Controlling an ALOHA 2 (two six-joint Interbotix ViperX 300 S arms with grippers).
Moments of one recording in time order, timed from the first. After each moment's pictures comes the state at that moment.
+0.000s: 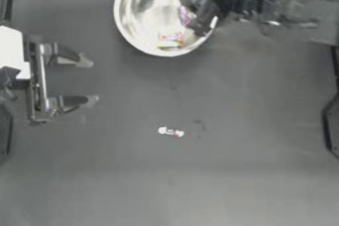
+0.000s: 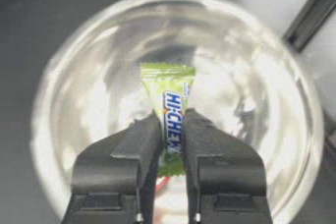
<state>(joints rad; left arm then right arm) 0.21 -0.71 0.98 0.05 0.13 -0.06 -0.52 0.03 0.38 -0.72 0.30 0.74</state>
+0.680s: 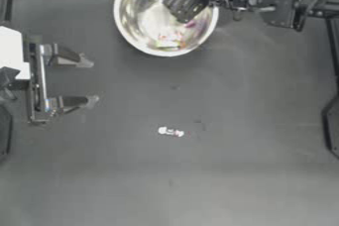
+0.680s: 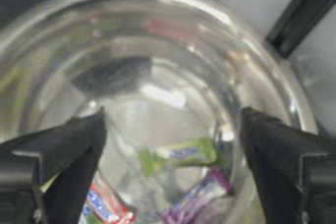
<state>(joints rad) 0.20 -0.72 0.98 0.05 0.13 -0.06 -0.56 0.20 0.27 -0.72 0.25 0.73</state>
